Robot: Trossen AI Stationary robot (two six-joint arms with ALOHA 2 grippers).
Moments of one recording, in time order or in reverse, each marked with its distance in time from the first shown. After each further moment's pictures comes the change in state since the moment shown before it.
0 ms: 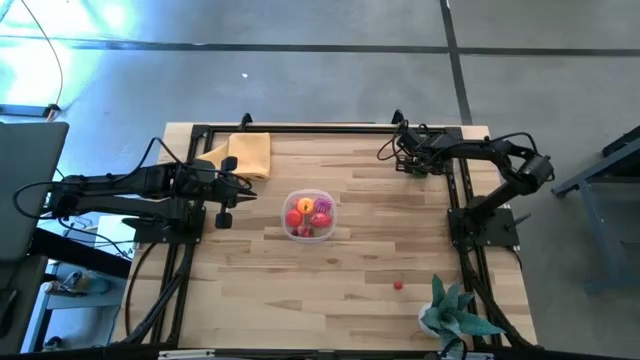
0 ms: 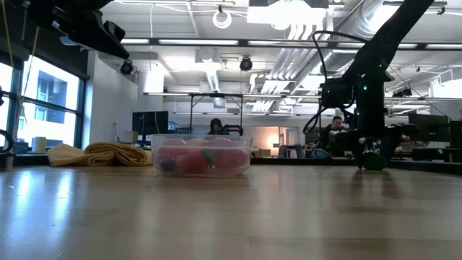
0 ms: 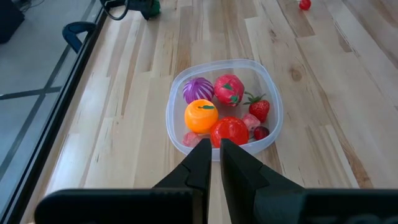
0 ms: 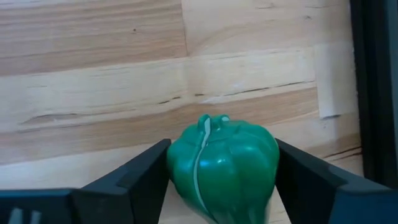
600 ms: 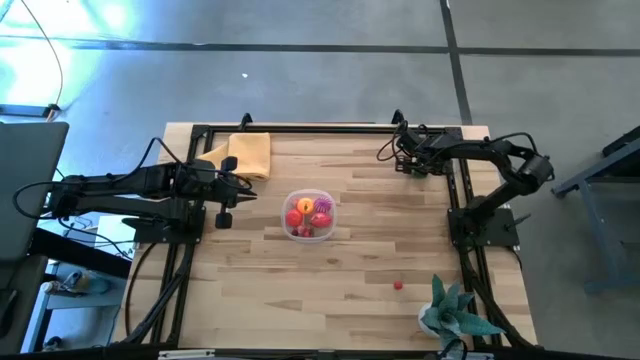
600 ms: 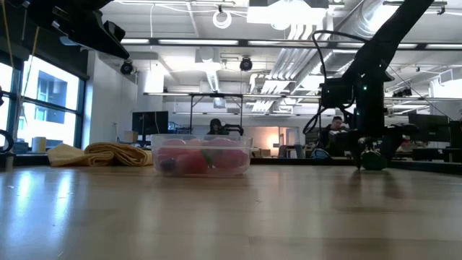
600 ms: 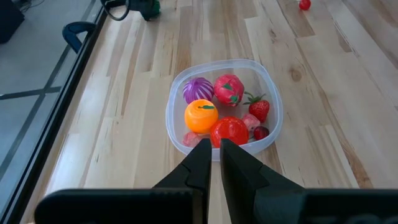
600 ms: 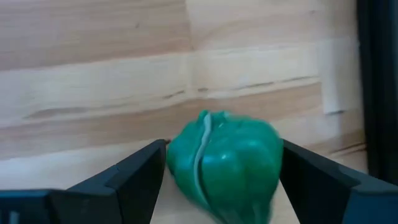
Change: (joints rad) left arm 0.000 0.000 0.000 0.000 0.000 0.000; right arm 0.007 0.000 -0.001 -0.001 0.002 0.008
